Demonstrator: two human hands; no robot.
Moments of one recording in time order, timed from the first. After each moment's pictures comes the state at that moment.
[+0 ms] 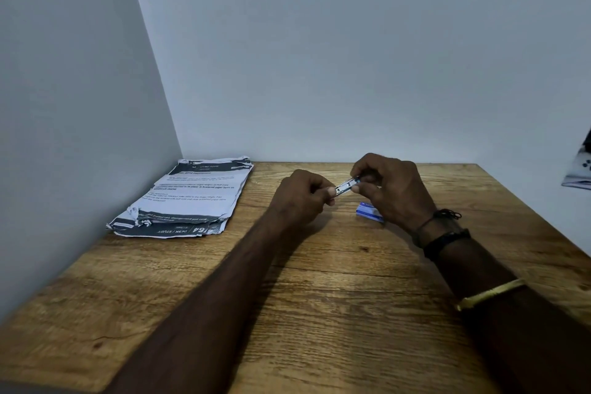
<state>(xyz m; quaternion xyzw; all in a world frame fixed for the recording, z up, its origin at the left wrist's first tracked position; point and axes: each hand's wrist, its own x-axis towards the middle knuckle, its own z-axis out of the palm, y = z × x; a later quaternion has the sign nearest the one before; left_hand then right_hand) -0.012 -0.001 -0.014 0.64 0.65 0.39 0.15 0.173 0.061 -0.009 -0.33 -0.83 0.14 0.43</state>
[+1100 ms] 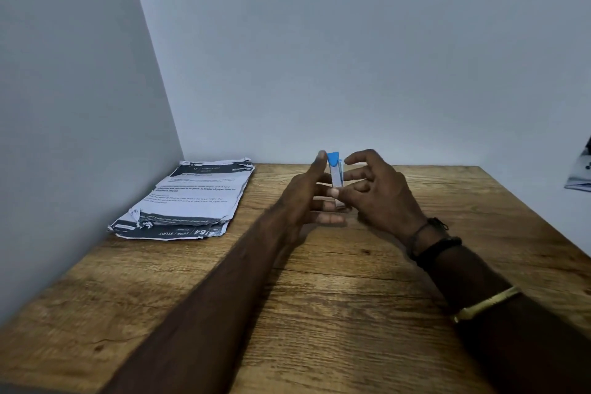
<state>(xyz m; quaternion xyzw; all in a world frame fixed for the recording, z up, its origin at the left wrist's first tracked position) 0.000 -0.005 -0.005 0.41 0.50 0.56 0.51 0.153 0.054 -0.018 -0.31 -0.77 0.33 0.45</state>
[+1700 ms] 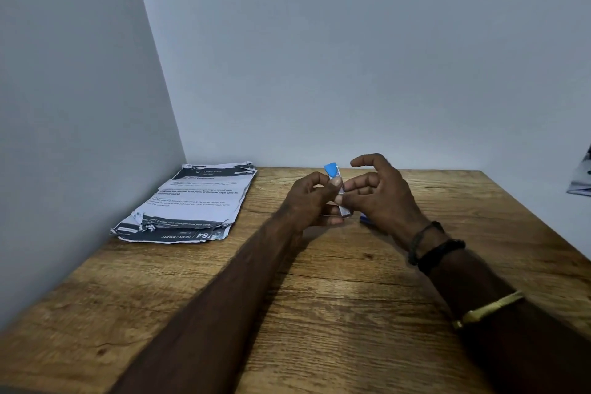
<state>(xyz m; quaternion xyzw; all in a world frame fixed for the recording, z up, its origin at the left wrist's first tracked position) -0.003 0.004 -0.017 0.47 0.51 0.56 0.45 0.153 0.051 -0.015 -0.32 -0.72 0.41 0.46</state>
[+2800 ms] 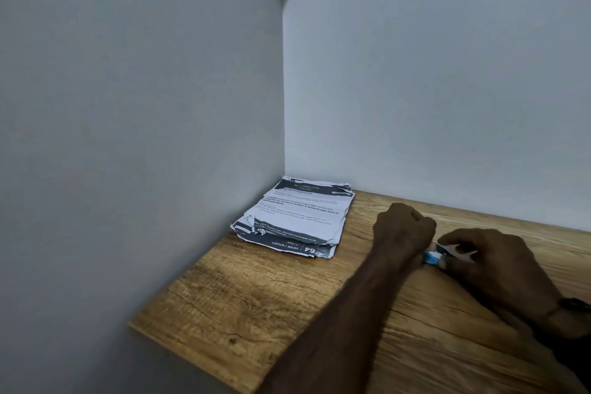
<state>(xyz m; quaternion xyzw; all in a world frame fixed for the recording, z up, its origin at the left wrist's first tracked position) -0.027 -0.009 -0.001 0.45 0.72 0.48 0.19 0.125 0.028 -0.017 -0.41 -0.86 0.10 0.28</state>
